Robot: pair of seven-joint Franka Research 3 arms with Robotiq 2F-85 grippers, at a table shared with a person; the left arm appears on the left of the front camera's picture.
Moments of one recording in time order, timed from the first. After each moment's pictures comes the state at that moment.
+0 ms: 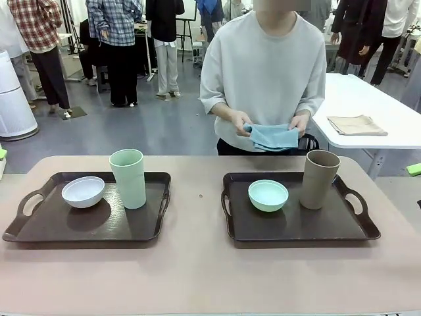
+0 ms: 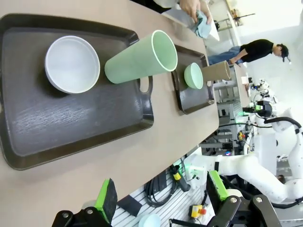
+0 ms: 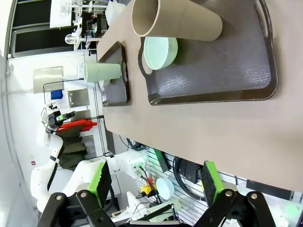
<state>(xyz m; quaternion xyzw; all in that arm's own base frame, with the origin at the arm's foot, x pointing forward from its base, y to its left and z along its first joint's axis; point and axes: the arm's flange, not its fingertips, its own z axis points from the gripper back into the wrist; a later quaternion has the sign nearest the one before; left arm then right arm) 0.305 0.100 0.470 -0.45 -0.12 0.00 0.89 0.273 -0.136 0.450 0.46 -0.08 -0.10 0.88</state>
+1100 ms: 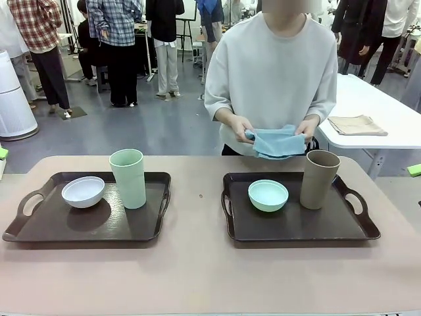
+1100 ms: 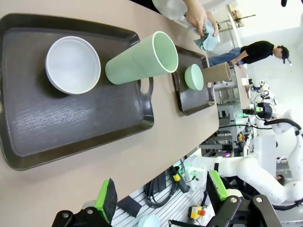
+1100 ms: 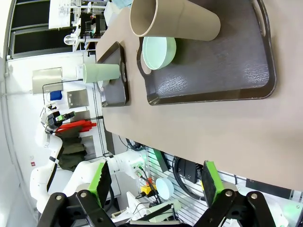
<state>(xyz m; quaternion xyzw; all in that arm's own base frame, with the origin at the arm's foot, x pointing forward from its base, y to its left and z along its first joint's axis) 0.306 0.100 0.470 -0.45 -0.13 0.00 0.88 0.272 -0.136 0.450 0.46 -0.07 -0.10 0.88</state>
